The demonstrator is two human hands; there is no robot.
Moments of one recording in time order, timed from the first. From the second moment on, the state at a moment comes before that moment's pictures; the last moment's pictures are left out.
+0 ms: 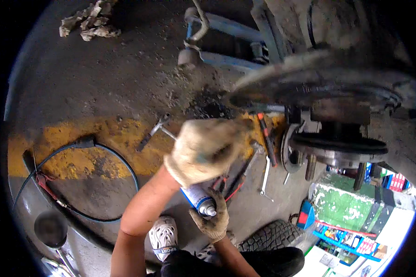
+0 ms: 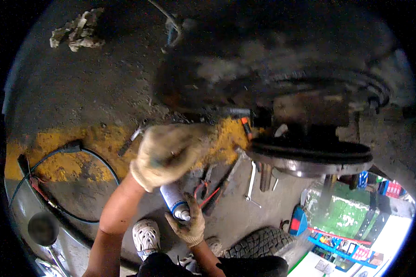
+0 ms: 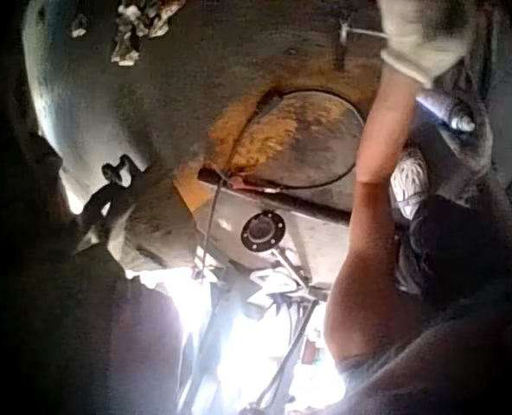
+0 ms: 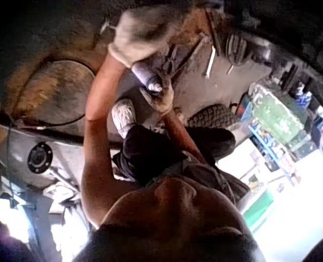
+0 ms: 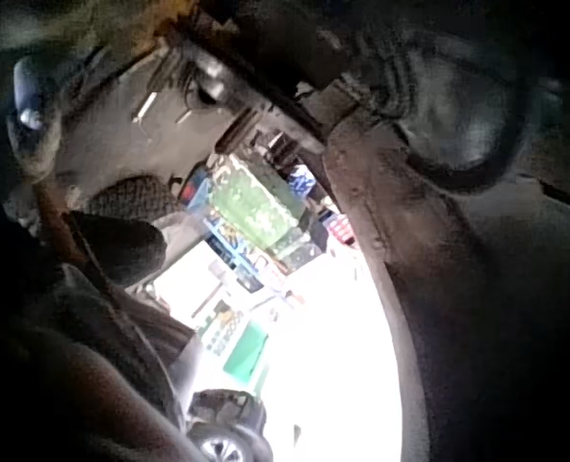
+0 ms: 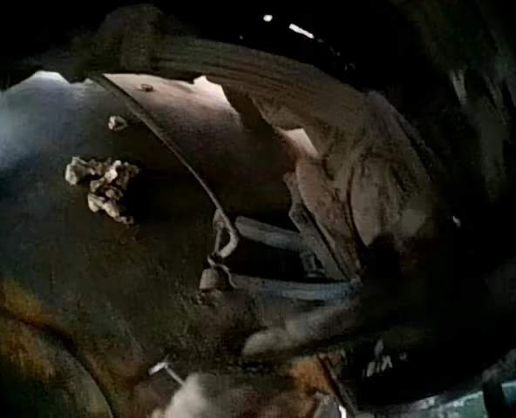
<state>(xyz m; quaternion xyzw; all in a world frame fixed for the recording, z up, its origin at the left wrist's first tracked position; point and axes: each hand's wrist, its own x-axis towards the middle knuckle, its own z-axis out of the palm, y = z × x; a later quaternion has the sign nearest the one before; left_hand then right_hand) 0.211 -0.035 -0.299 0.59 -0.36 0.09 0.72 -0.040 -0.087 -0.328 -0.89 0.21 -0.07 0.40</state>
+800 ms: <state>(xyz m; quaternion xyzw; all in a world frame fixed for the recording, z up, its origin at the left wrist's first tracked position) 0.165 0.006 -0.327 0.74 -0.13 -0.11 0.65 -0.190 -0.377 -0.390 -0.82 0.43 0.36 -0.03</state>
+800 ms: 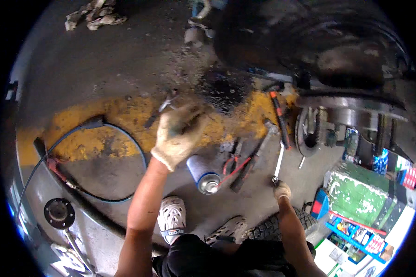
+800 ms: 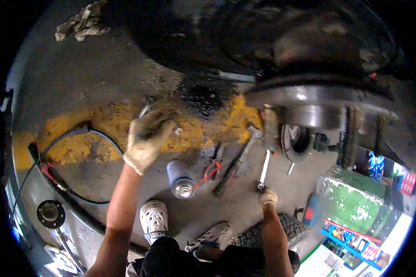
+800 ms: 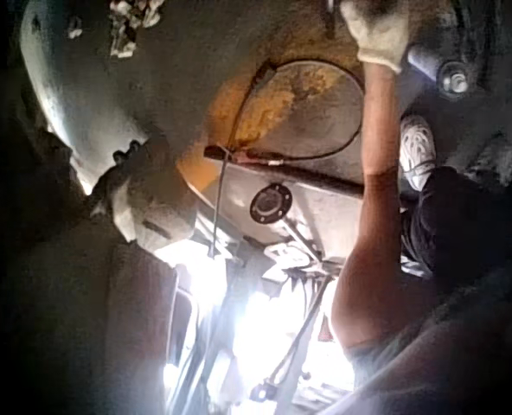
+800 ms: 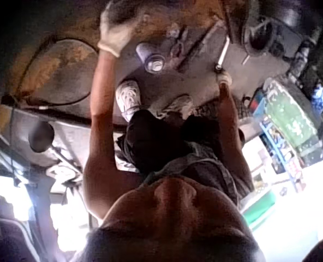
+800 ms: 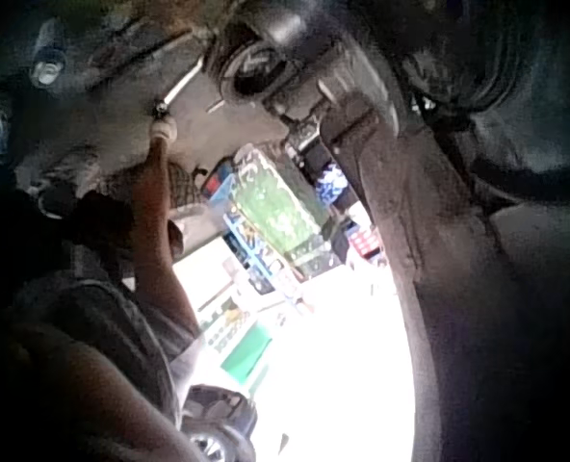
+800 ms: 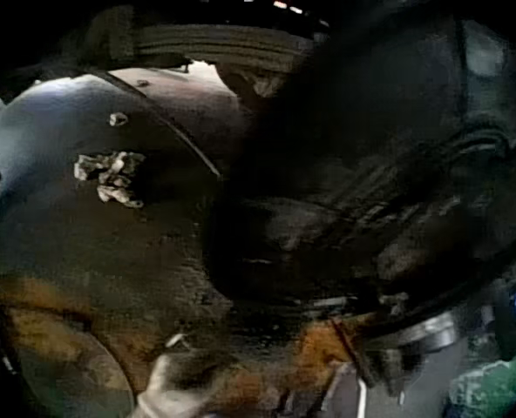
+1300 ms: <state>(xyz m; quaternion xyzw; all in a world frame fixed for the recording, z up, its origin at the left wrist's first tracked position) 0.154 -0.013 -0.346 0.78 -0.14 -0.22 0.57 -0.061 -0.227 -0.415 -0.96 0.20 0.18 0.10</state>
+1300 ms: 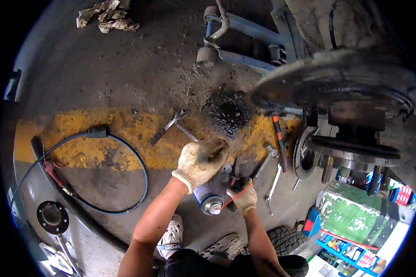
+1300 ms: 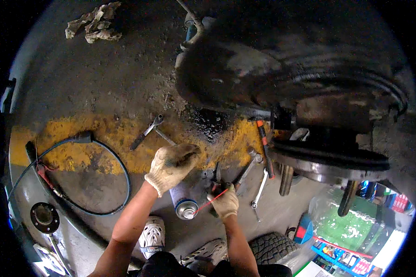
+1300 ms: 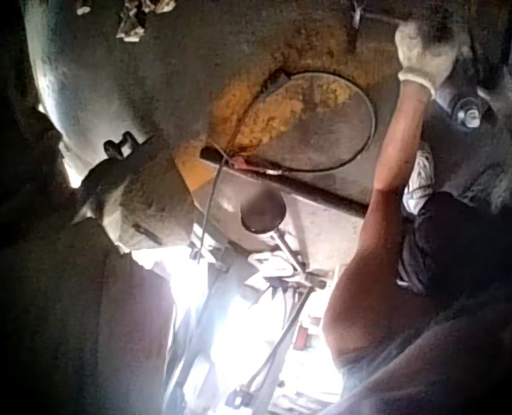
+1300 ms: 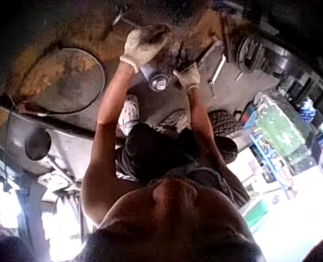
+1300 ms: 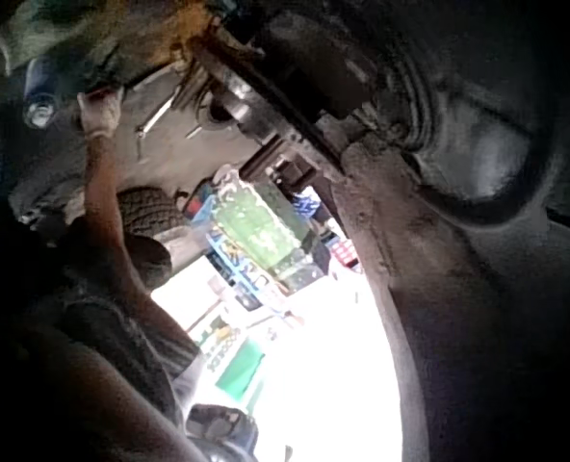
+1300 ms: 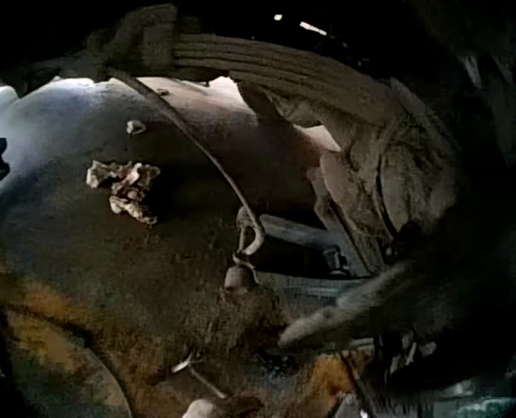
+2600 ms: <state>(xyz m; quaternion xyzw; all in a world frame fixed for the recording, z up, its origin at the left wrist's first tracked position) 0.231 -0.052 -0.250 0.37 -0.22 -0.50 0.75 0.095 -0.060 -0.218 -0.84 0.37 -0.26 0.31</state>
